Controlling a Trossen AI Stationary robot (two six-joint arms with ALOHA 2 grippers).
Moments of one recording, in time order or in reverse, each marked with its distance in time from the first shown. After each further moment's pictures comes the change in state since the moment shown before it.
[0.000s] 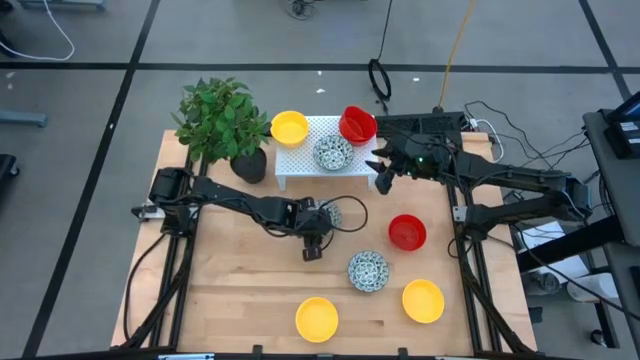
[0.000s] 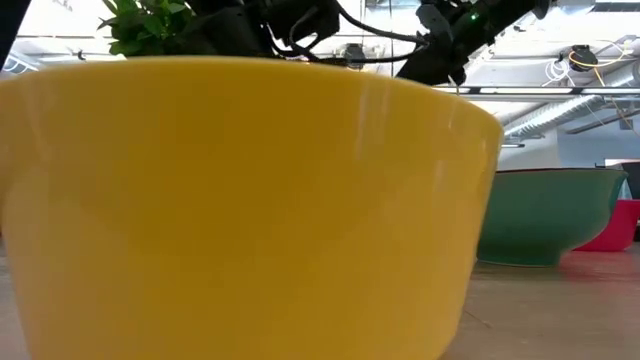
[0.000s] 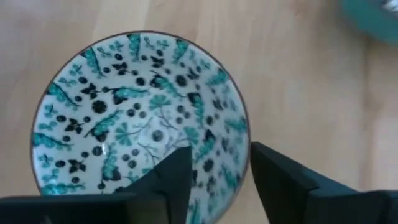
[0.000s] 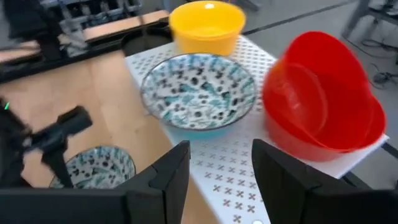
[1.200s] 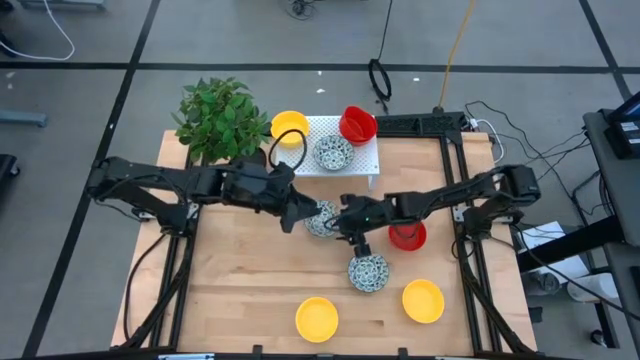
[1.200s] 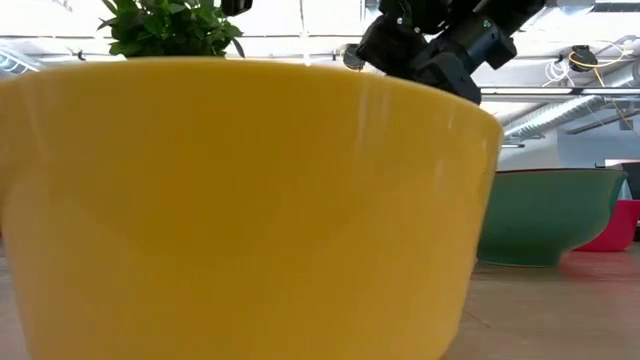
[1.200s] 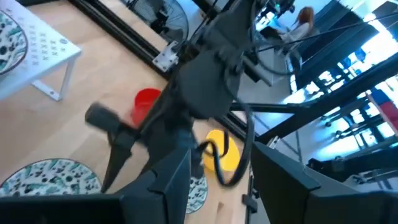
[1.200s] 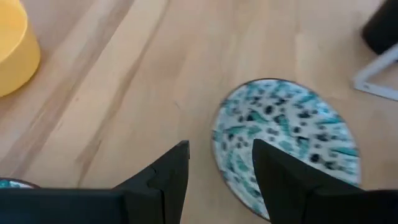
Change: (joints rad) left arm 0.000 -0.532 0.002 0.164 0.084 -0.549; right arm 0.351 0.513 0.000 0.278 -0.226 -0.346
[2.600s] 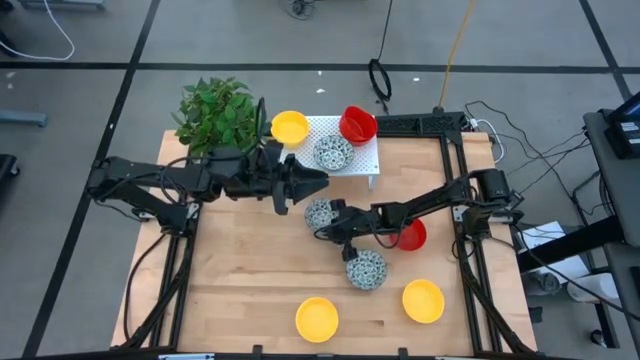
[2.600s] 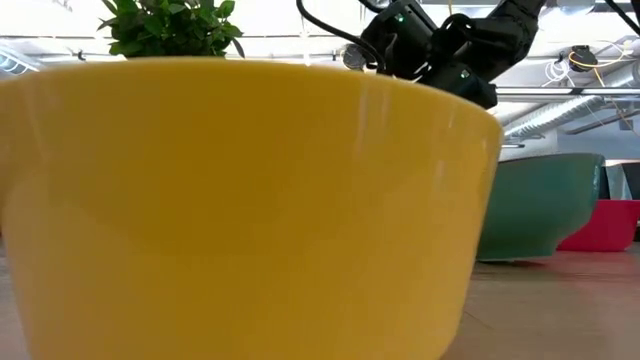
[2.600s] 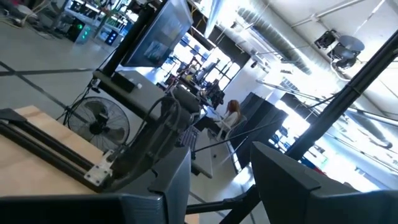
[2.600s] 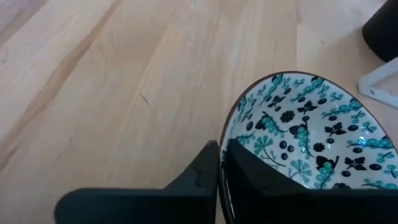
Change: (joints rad) left arm 0.029 0.001 -0.001 0.503 -0.026 0.088; right arm 0.012 0.207 0.000 0.234 0.113 -0.078
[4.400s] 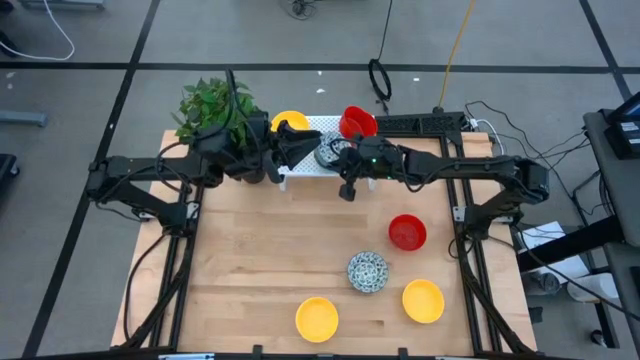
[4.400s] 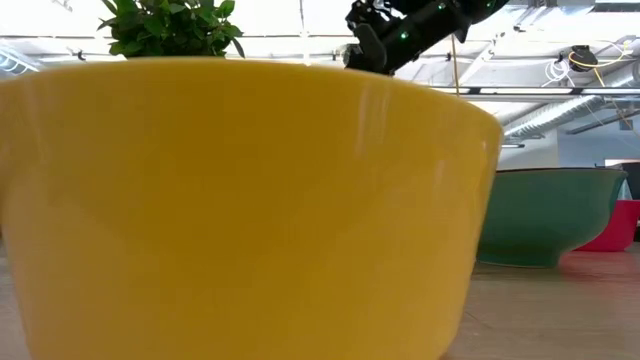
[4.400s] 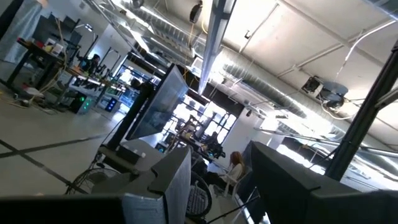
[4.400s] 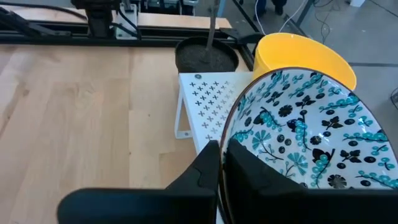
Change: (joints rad) left arm 0.149 -0.007 0.000 0.228 0.036 0.105; right arm -0.312 -0.313 0.210 -0.287 0.000 0.157
